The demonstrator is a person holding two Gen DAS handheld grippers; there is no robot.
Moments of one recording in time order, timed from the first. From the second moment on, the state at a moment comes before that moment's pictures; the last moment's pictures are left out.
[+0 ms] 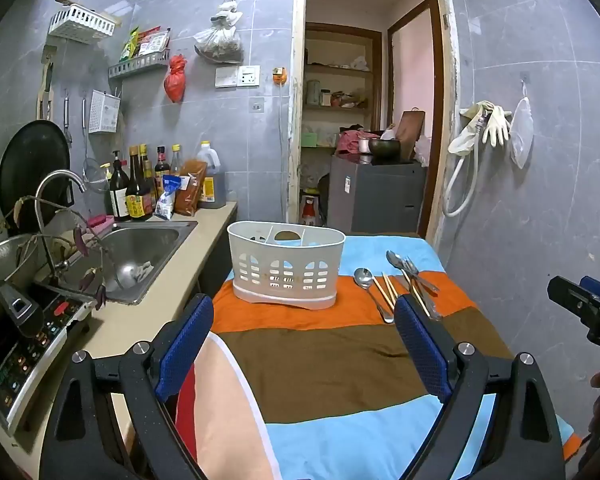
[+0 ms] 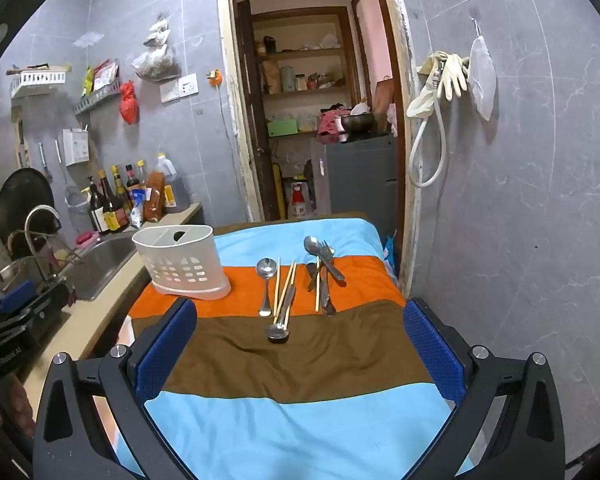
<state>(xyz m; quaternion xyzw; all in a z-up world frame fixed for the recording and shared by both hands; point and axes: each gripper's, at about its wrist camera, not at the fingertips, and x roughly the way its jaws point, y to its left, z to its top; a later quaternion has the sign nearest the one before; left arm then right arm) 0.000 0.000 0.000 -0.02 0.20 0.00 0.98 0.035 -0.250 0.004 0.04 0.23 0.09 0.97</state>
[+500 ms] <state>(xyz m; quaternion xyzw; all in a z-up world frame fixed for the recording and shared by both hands) 0.000 0.000 0.000 -0.02 0.20 0.00 0.98 0.035 -0.247 0.001 0.05 0.24 0.11 0.97</state>
